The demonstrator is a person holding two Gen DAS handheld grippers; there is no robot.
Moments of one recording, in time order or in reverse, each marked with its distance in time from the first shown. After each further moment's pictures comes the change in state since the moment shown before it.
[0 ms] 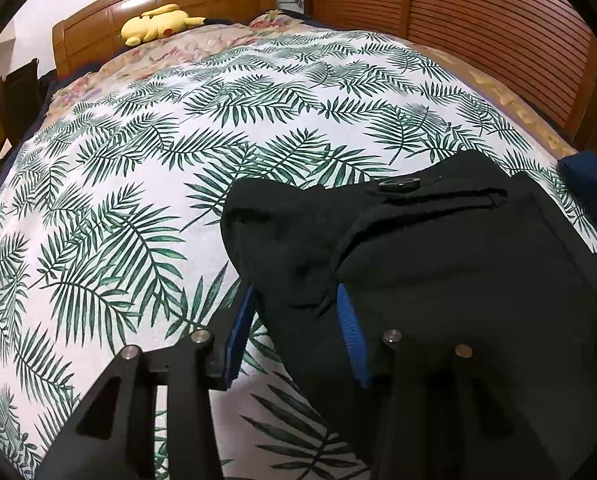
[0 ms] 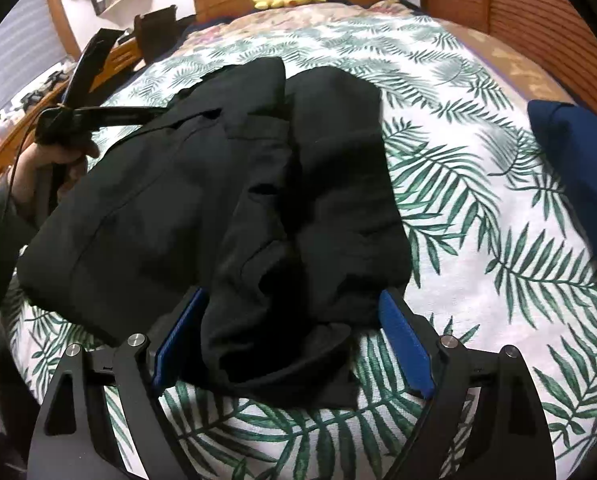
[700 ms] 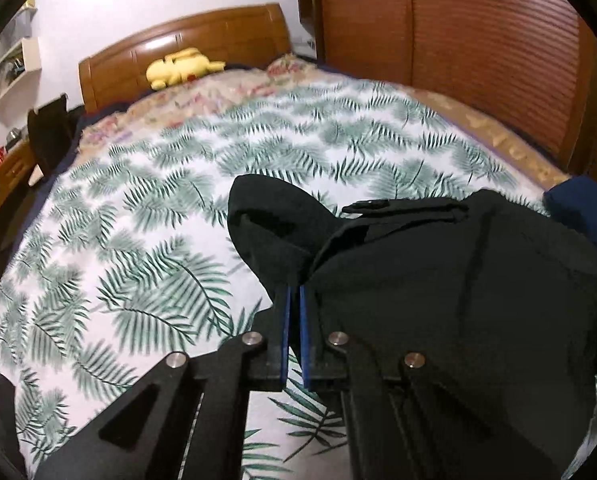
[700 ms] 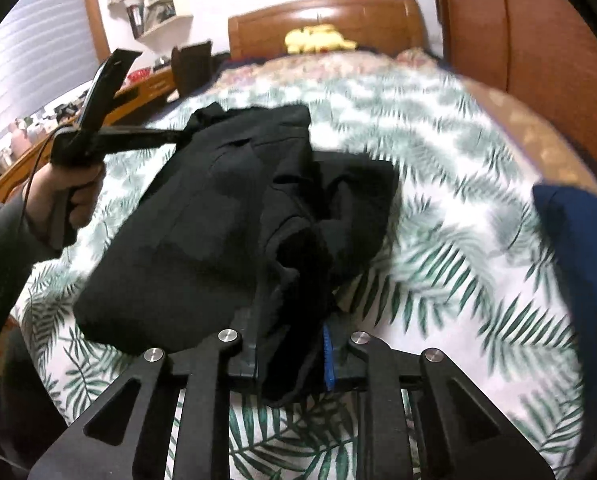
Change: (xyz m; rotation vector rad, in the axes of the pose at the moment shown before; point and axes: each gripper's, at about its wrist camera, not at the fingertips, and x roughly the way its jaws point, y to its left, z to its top) left arm -0.094 -0.011 0.009 0.019 -0.169 0.092; right arm -0.049 0.021 0.024 -0.091 -0.198 0.042
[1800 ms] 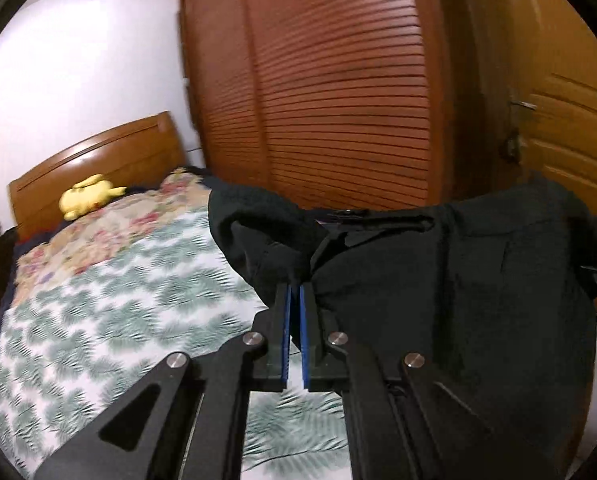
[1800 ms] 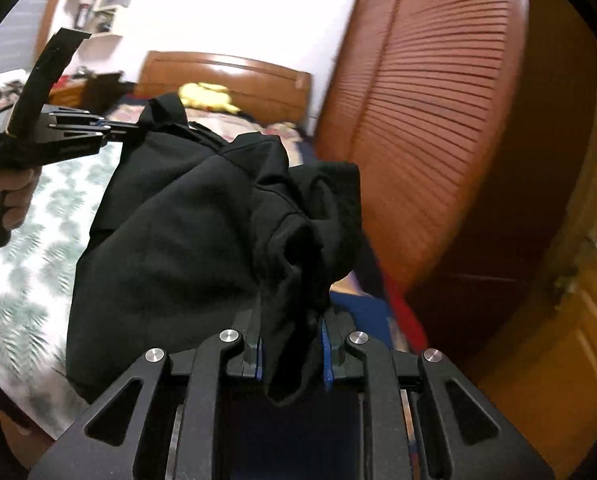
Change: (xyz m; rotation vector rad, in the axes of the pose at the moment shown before) left arm -0.103 -0.282 0.127 0.224 -0.280 -0.246; right arm -0.241 -0.129 0.032 -0.137 -0.137 -0.545
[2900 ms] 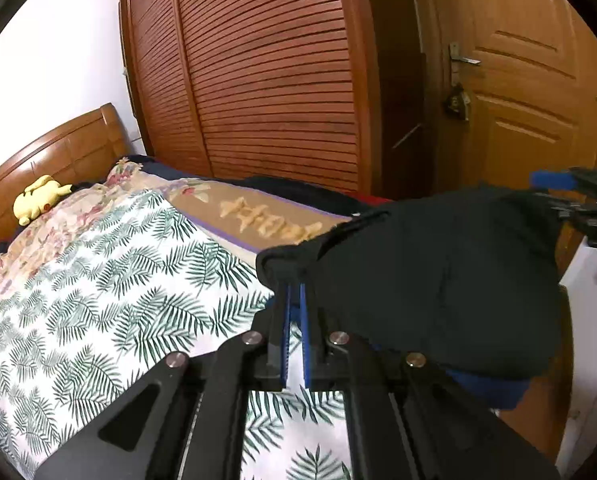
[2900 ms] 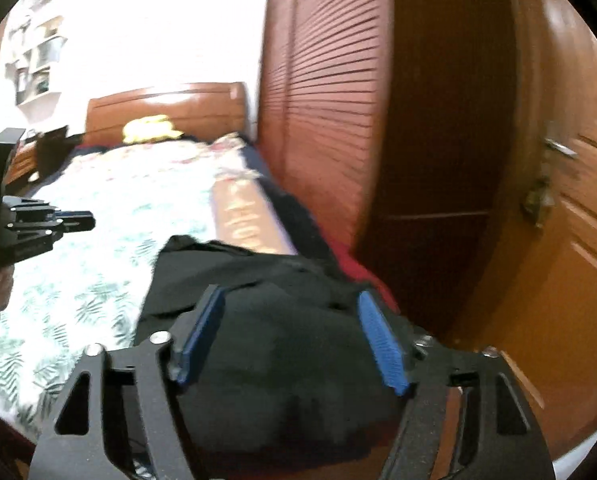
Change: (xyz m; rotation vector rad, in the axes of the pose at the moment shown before) left arm 0.003 -0.056 -0.050 0.074 0.074 -0.152; right arm 0.001 -0.075 -0.063 0.258 -0.033 -0.017
